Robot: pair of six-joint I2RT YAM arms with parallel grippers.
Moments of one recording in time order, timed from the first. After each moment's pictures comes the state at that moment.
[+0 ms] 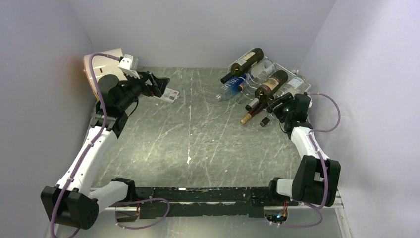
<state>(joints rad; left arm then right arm) -0.21 1.08 1.01 0.09 0.35 -0.27 -0.19 1.27 0.73 0.01 -0.15 0.78</state>
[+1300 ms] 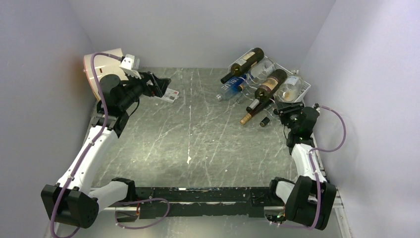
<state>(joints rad) -0.21 1.09 1.01 0.09 0.35 -0.28 -0.29 1.06 0.52 0.26 -0.28 1.05</state>
